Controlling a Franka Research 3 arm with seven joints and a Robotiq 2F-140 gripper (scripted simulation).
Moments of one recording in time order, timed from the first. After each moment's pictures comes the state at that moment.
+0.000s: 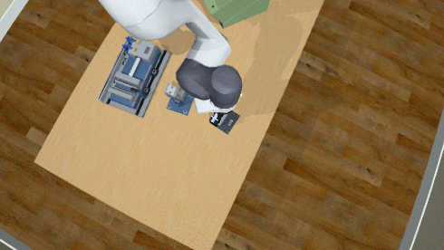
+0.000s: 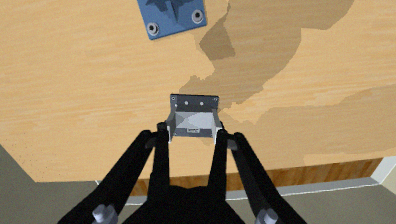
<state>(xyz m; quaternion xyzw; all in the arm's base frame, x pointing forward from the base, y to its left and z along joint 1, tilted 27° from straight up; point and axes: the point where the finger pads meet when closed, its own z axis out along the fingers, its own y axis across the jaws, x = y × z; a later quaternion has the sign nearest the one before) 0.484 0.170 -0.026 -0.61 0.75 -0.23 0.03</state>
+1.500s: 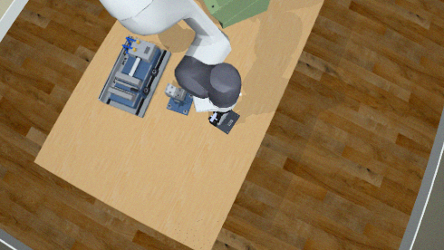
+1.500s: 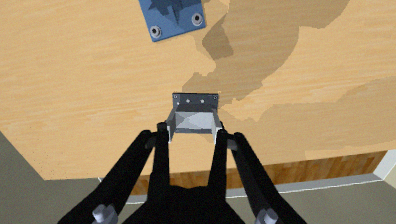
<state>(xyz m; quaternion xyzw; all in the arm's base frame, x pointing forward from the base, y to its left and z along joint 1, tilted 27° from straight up) 0.482 0.174 -0.013 -0.61 0.76 -0.23 0.04</state>
